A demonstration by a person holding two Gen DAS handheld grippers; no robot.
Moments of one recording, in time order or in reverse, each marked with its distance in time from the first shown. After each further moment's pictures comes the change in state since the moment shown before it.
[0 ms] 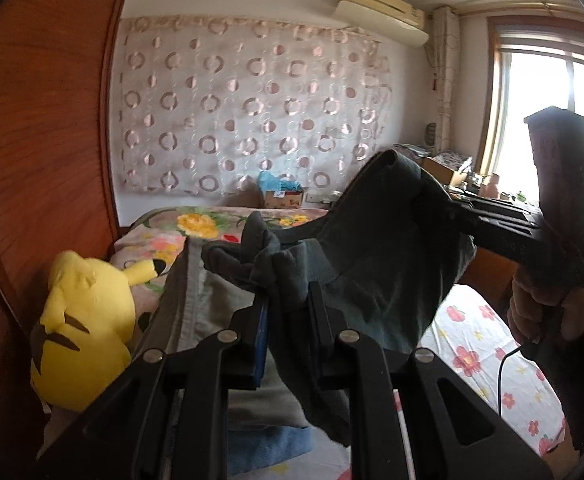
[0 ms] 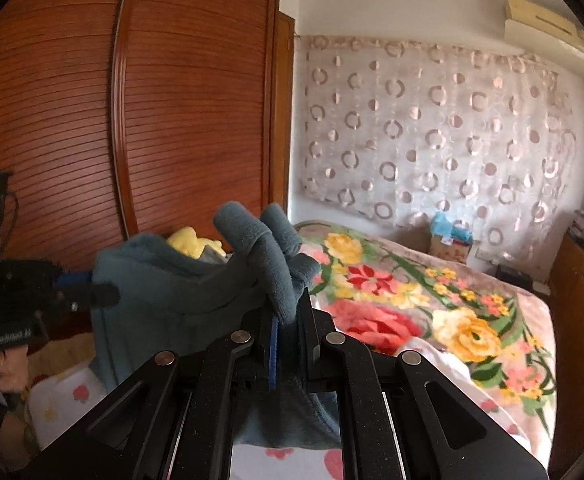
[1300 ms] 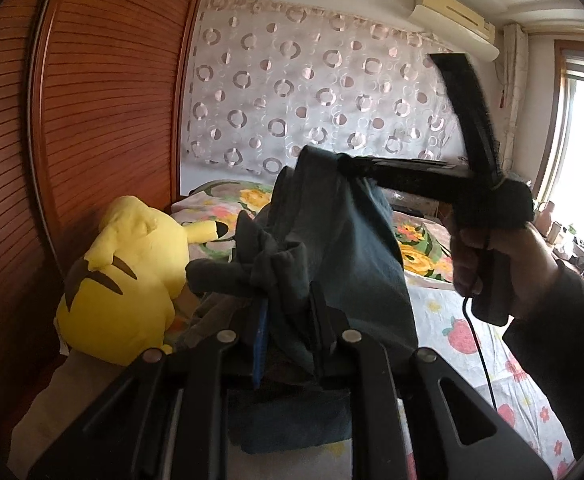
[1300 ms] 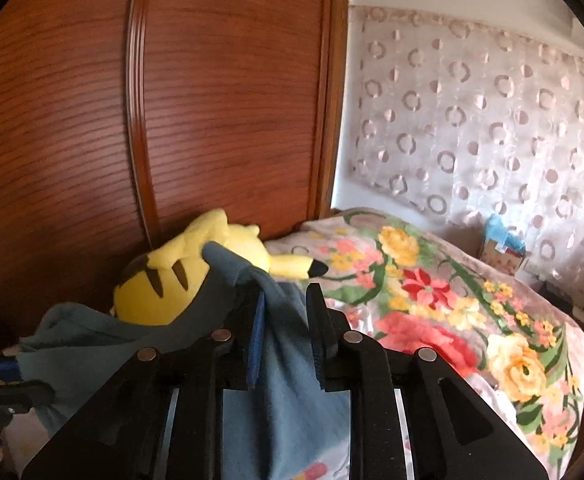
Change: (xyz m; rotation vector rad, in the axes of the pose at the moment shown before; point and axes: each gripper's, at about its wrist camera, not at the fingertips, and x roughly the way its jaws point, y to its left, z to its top) left arm 0.002 0.045 -0.050 -0.159 0.008 0.191; right arm 0.162 0.051 0.028 -0.085 0.080 0.150
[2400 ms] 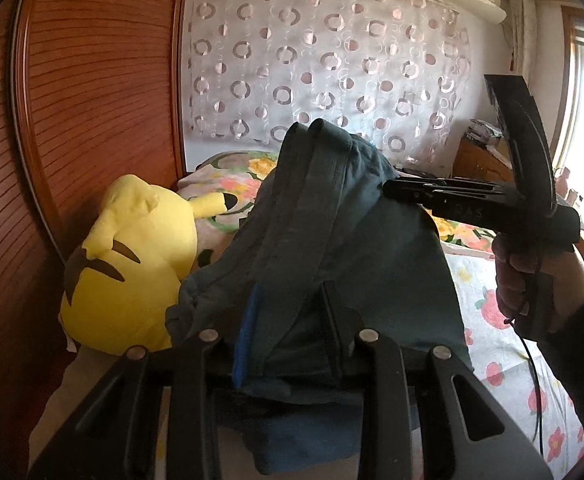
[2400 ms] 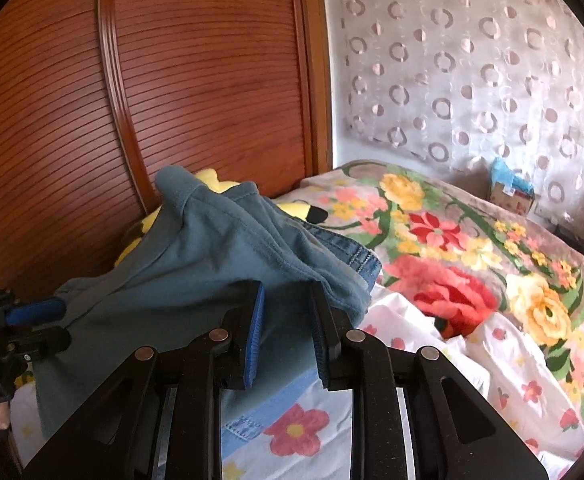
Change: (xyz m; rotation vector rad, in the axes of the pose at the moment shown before) left arm 0.045 -0.004 -0.007 0.065 0.119 0.055; right arm 0.017 -0.033 -0.061 0.121 0.117 0.034
